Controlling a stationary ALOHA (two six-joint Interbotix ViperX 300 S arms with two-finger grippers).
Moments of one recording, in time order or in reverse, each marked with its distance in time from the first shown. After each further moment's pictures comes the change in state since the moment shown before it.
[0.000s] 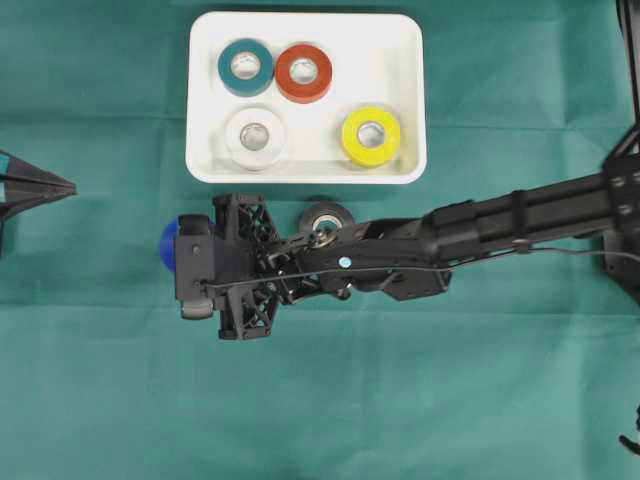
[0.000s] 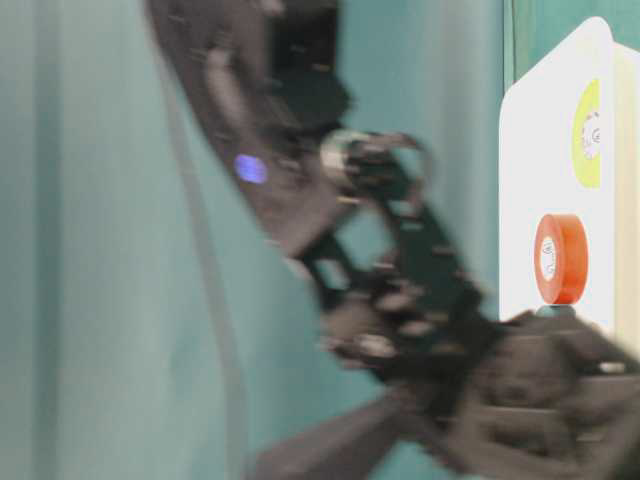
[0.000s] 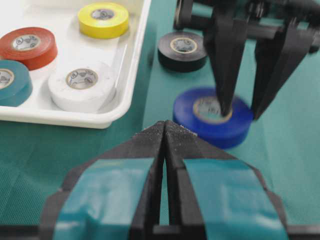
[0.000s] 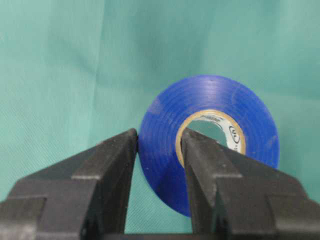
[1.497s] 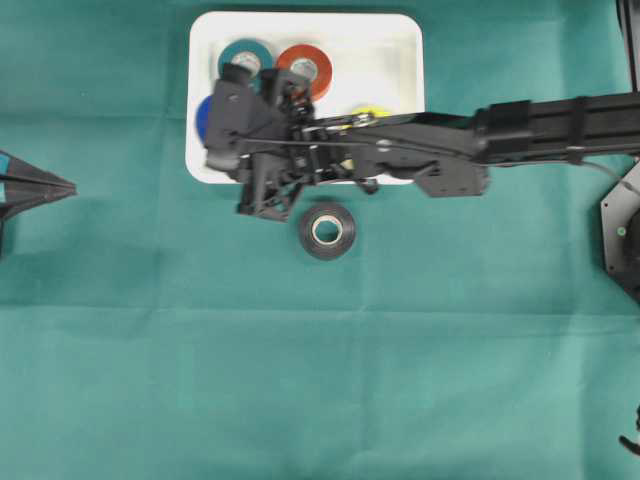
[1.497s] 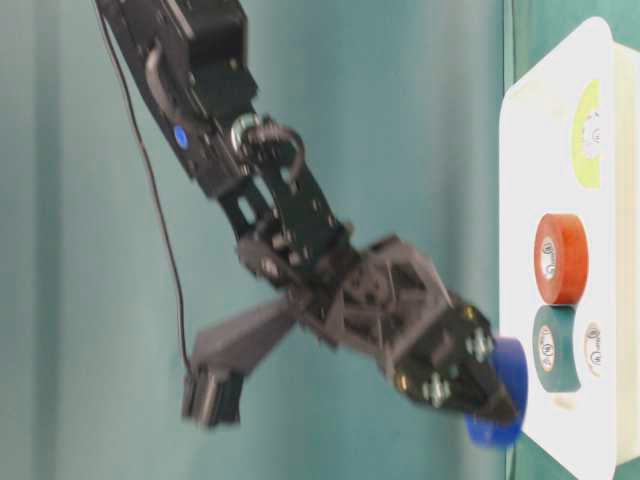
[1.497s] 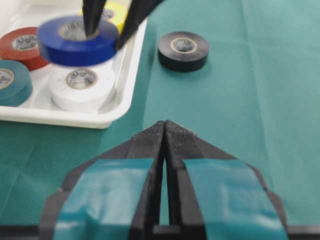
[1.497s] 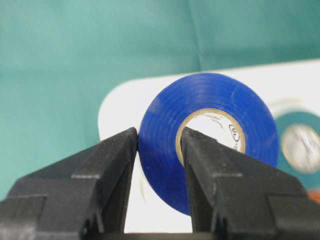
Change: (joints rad) left arm 0.000 -0.002 0.000 0.000 0.000 0.000; right arm -0.224 -0.170 0.152 -0.011 0.038 -0.005
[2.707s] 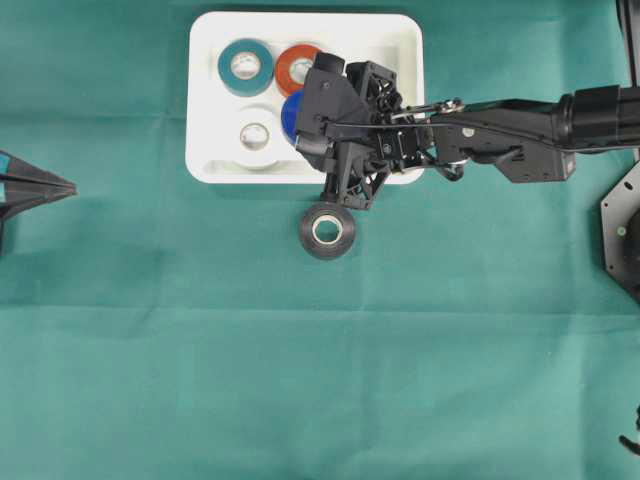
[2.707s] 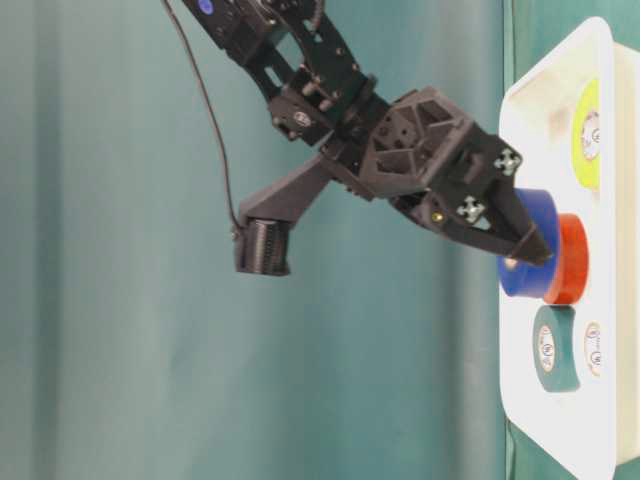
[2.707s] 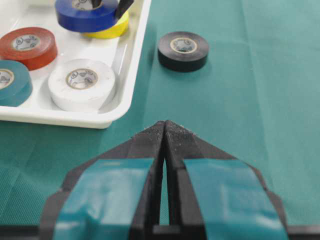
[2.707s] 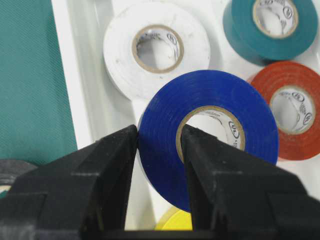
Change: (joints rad) left arm 0.000 0.002 0.000 0.000 0.000 0.000; right arm -0.061 -0.158 0.298 -0.003 -0.064 0.003
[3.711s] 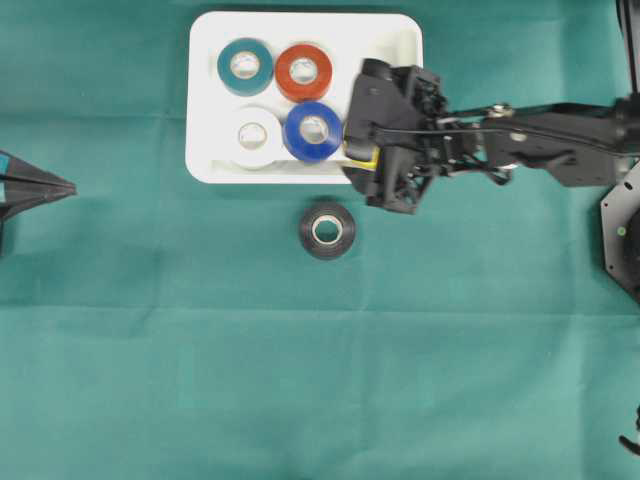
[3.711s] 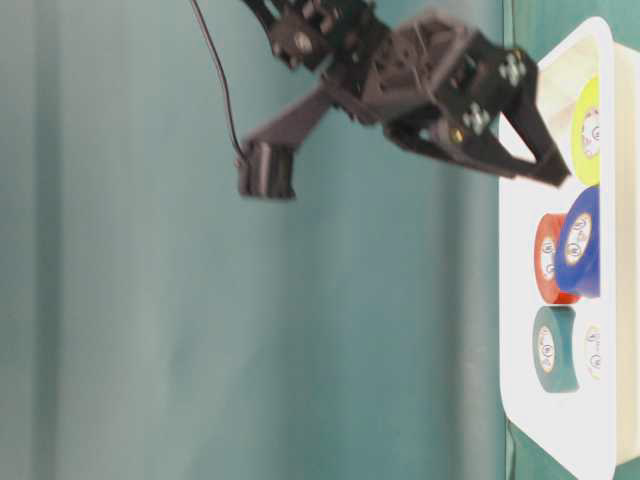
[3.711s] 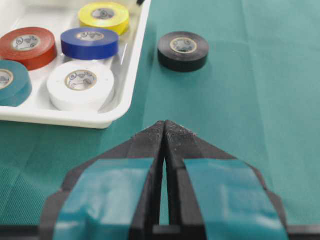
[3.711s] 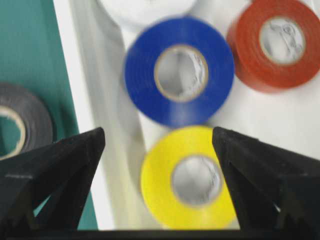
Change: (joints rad) left arm 0.000 0.000 0.000 0.000 0.000 0.000; right arm -0.005 -0.161 0.195 -0.005 0.014 -0.002
